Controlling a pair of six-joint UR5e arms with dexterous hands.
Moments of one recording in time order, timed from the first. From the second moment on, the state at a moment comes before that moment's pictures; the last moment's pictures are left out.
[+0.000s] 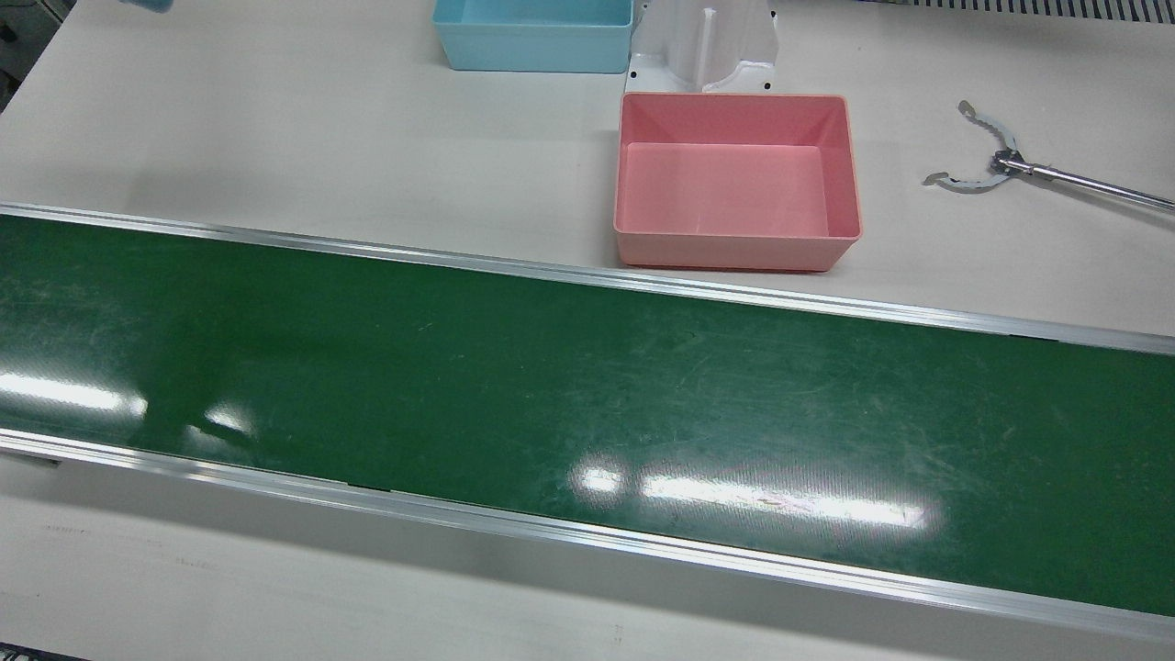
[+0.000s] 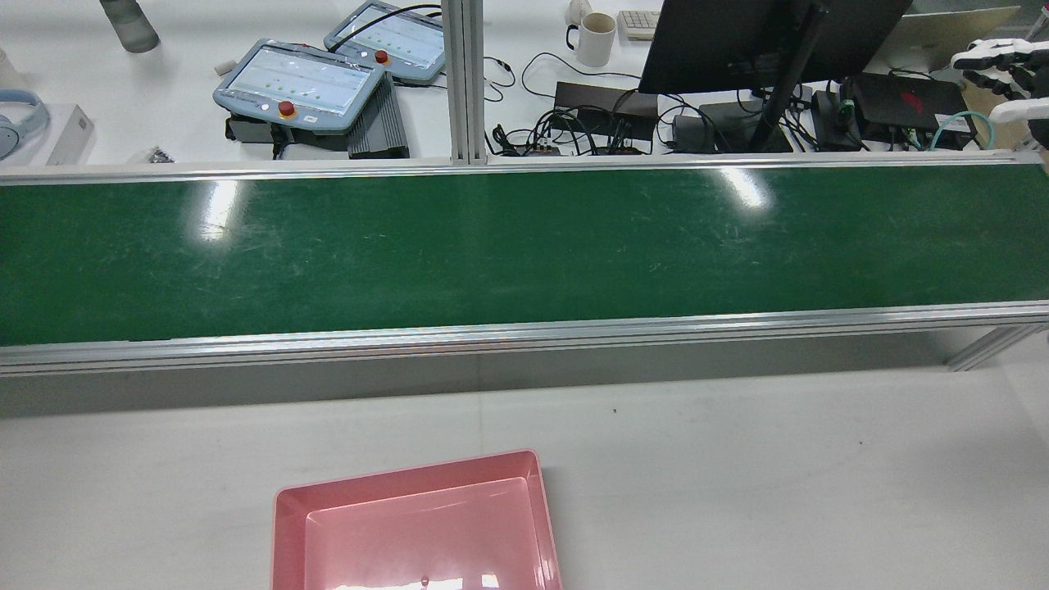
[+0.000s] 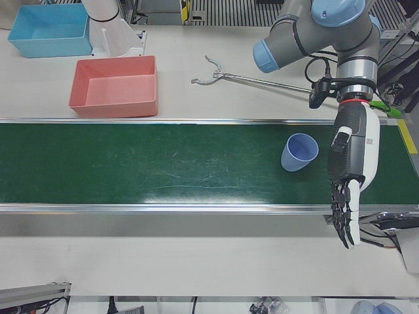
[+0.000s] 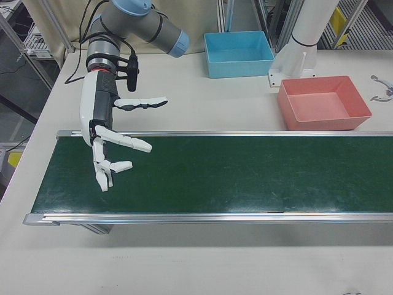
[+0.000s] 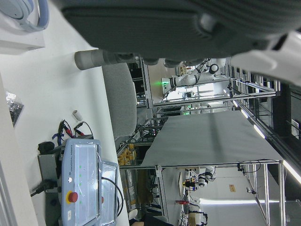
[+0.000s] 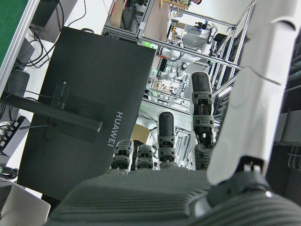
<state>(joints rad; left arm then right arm) -1.46 -1.86 -1.67 0.42 1.75 0.12 1.36 -1.50 1.95 -3.54 -1.47 -0.29</state>
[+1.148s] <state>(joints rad) -1.46 -1.86 -1.67 0.42 1.75 0.12 1.36 -1.50 1.95 -3.54 -1.47 -0.29</state>
